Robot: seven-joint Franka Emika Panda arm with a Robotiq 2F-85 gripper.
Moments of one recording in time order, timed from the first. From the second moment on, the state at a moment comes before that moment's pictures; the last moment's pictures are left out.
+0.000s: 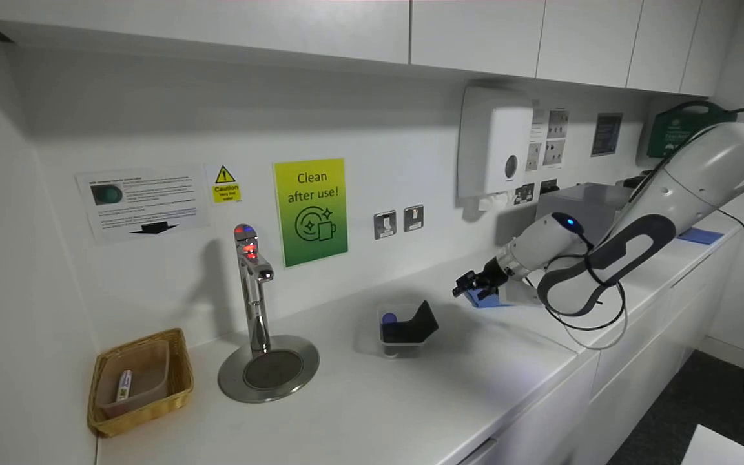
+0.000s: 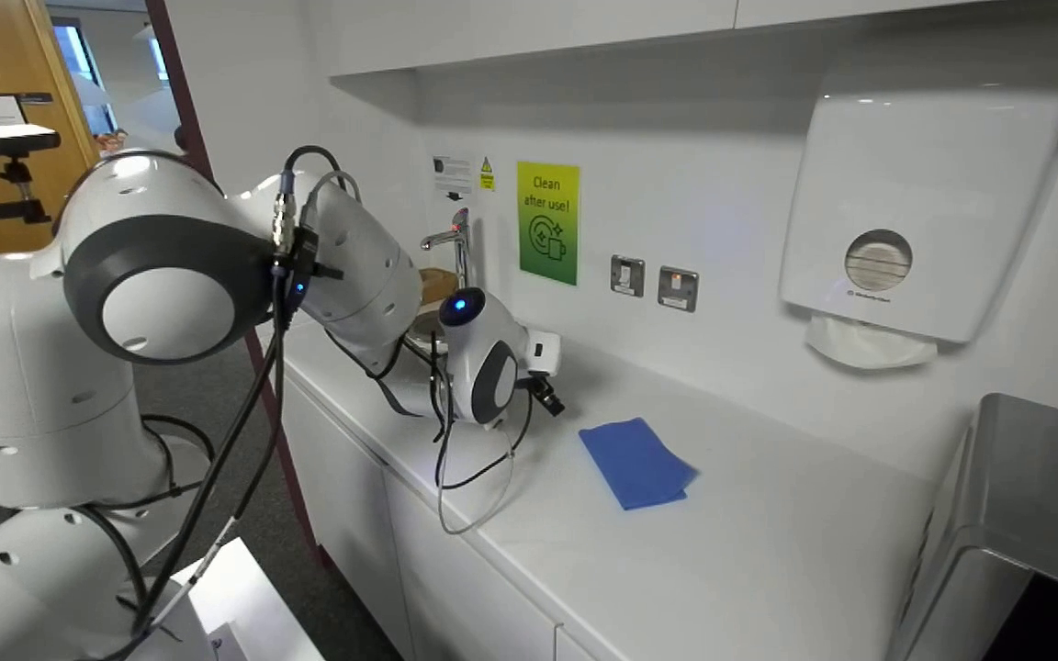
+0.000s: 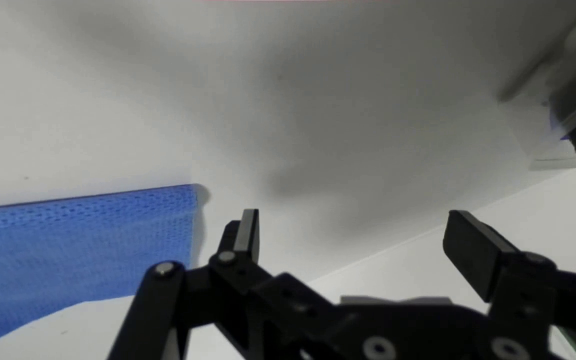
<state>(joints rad) -1.13 0.33 0.92 -2.34 -0.67 3.22 0.75</state>
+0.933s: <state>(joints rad) -1.99 0.33 1.73 -2.02 0.04 2.27 0.74</state>
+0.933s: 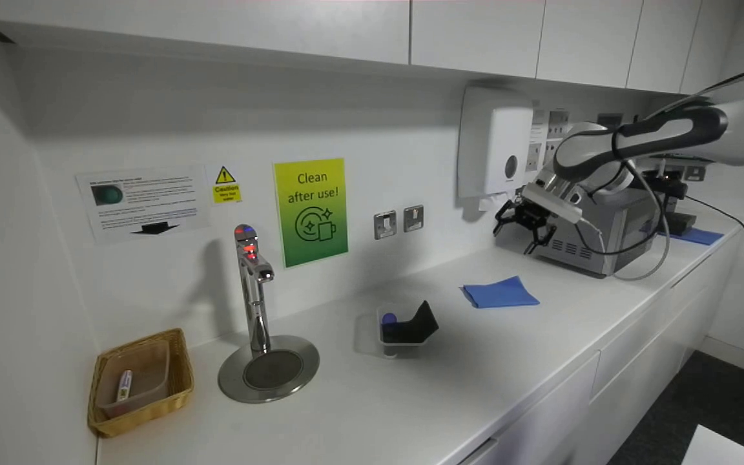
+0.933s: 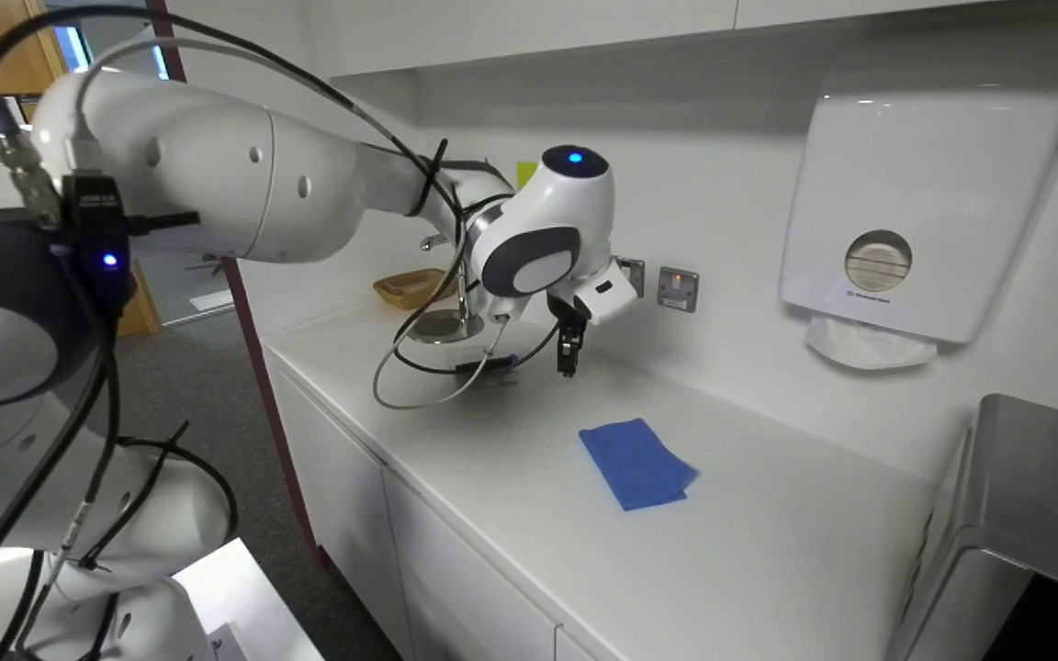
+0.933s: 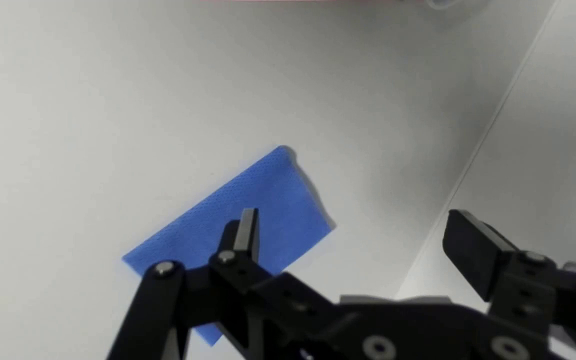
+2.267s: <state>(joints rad) -1.89 0.26 1.51 -1.95 0.14 2.17 0.97</state>
